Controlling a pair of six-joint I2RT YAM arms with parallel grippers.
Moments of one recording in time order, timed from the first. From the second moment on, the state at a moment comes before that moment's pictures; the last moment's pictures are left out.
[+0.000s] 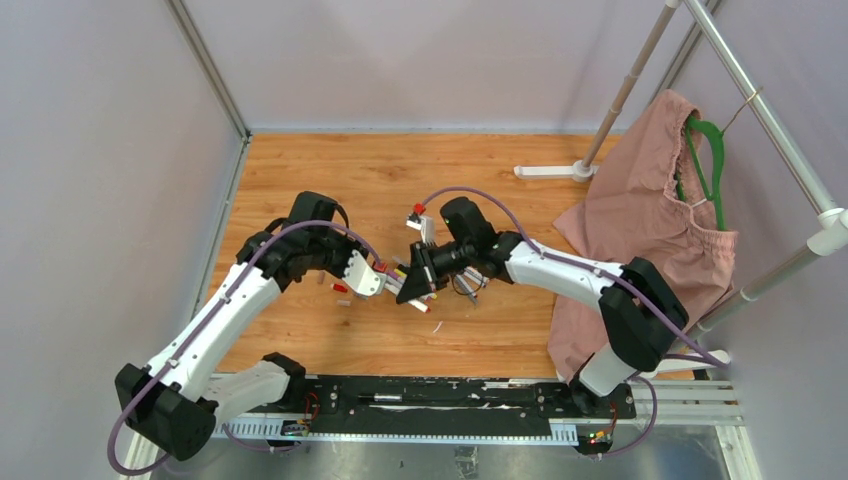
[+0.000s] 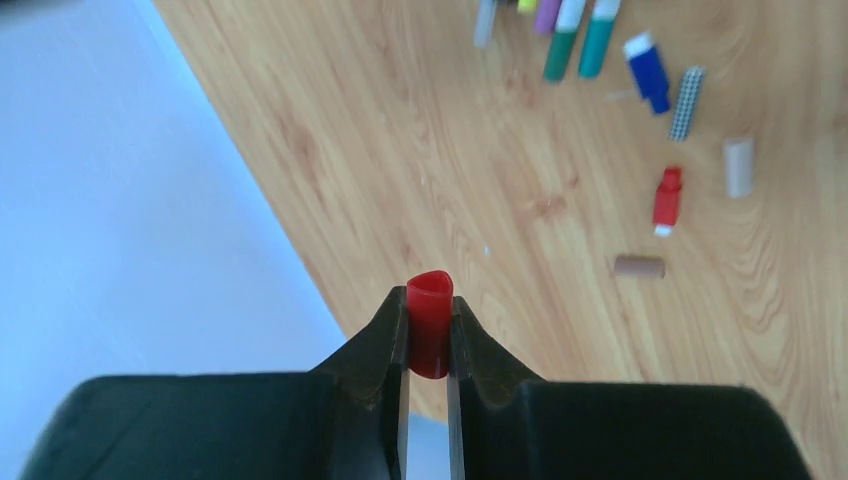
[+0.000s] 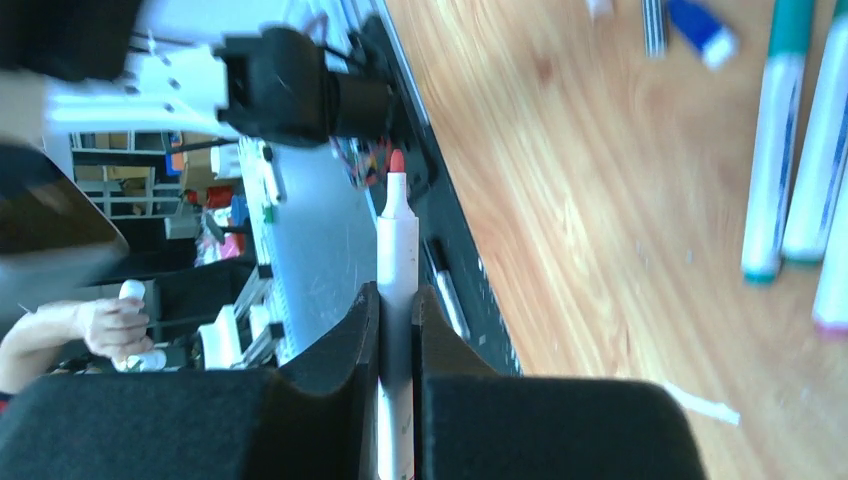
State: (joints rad) left arm -0.47 1.05 1.00 -0.87 0.22 1.61; right arm 0.81 1.60 1.07 -0.06 -0.82 0.57
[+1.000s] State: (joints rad) left arm -0.37 1.42 0.95 -0.77 0.13 1.24; right arm 0.78 1.66 1.02 -0.37 0.05 0.13
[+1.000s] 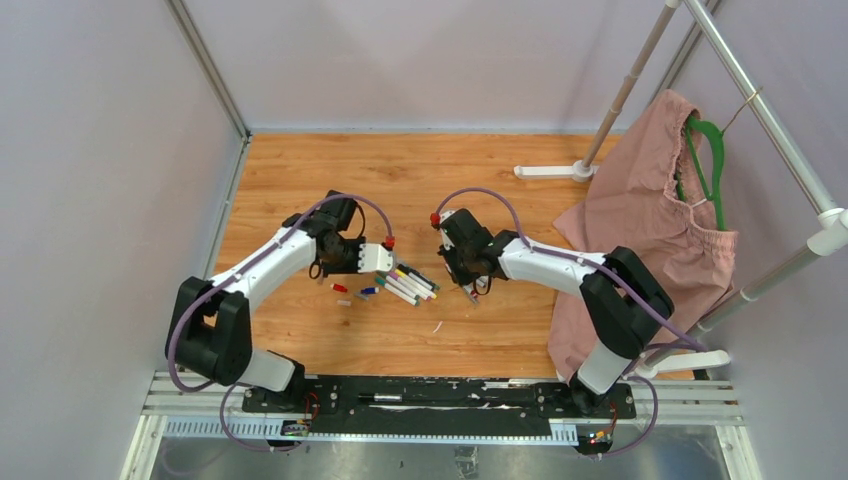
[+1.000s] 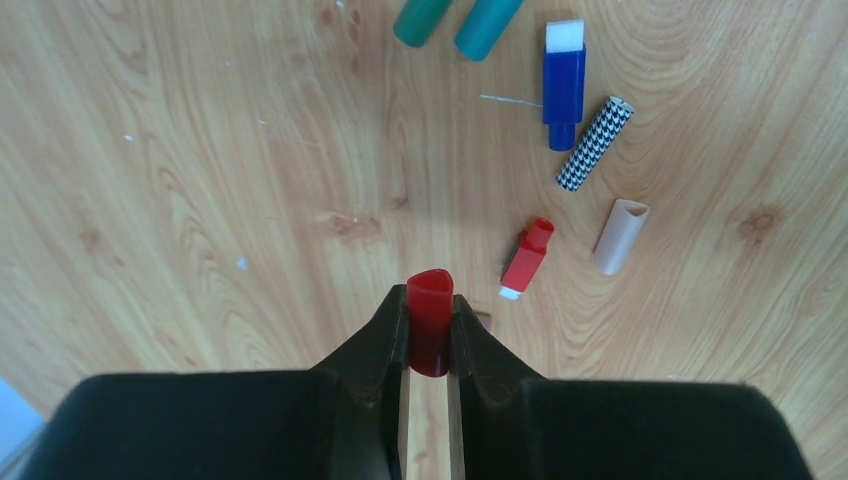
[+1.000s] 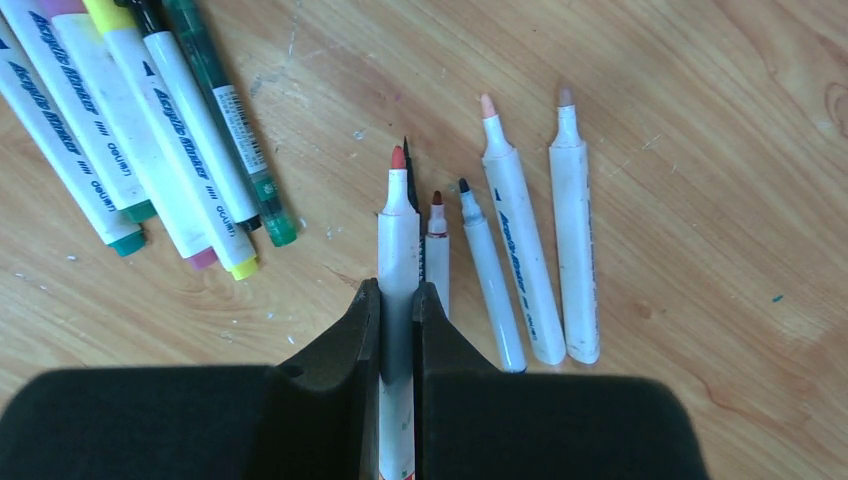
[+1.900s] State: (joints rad) left arm -0.33 1.52 0.89 -0.70 0.17 1.20; right arm 0.74 1.68 1.04 -0.35 0.06 0.08
